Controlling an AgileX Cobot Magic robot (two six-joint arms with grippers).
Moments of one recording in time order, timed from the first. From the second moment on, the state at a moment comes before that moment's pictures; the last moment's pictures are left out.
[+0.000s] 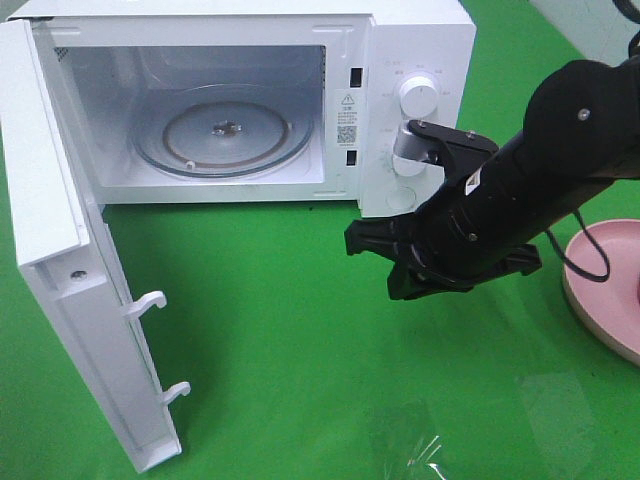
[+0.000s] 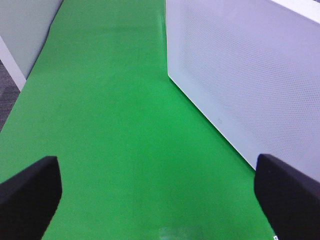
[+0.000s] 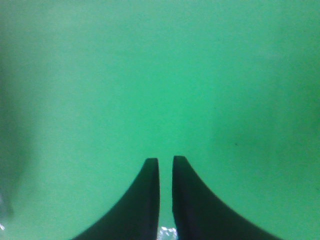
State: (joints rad) left arm 0.09 -0.01 -0.50 -0.13 1.05 0.16; right arm 0.54 1.66 -0.85 0.27 0.37 0.19
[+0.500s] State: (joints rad) left arm 0.09 -0.01 -0.50 -0.13 1.05 0.16; right arm 0.49 1.43 -0.85 -0.03 0.70 0.17
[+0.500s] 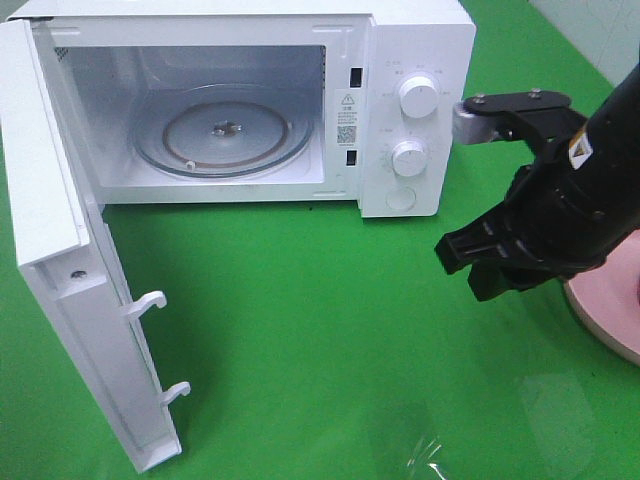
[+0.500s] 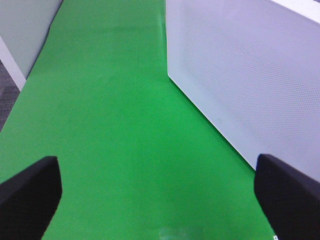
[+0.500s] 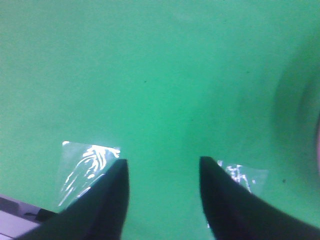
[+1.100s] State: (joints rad) left arm 0.09 -0.01 -0.50 -0.13 1.05 0.16; right arm 0.23 1.37 -0.85 -0.18 0.77 0.16
